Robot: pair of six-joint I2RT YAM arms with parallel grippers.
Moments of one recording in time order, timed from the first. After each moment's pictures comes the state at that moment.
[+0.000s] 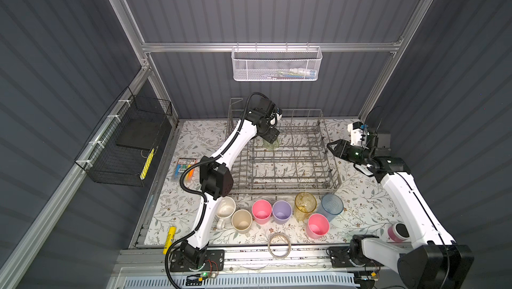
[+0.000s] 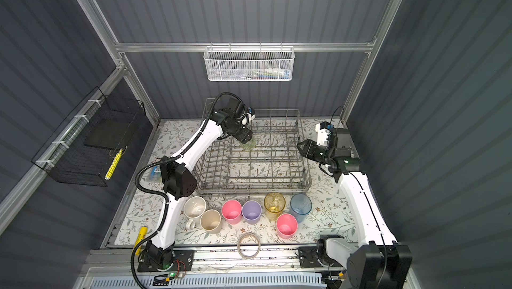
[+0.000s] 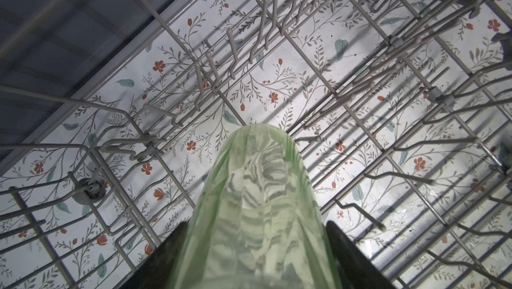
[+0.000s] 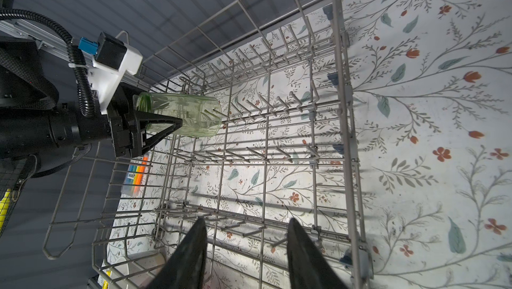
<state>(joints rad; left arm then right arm) -0.58 2.33 2.45 -1.11 0.04 0.20 0.00 1.15 1.07 -0.54 -0.47 0.39</state>
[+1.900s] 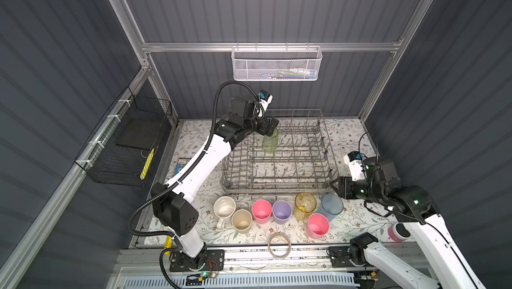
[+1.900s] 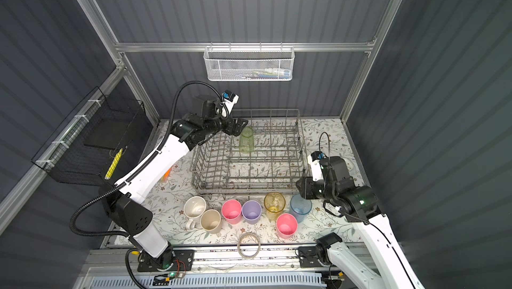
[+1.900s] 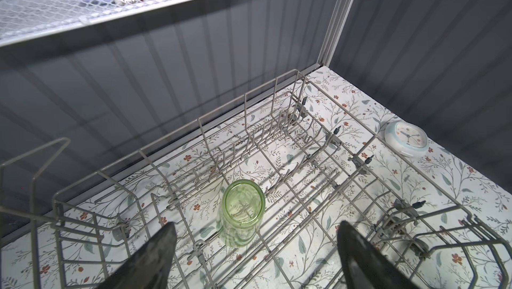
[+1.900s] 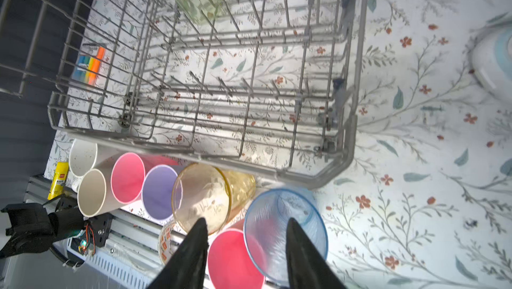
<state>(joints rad) -0.58 1.70 1.78 -0.53 0.13 0.04 0.38 0.78 1.08 -1.18 -0.14 0.37</state>
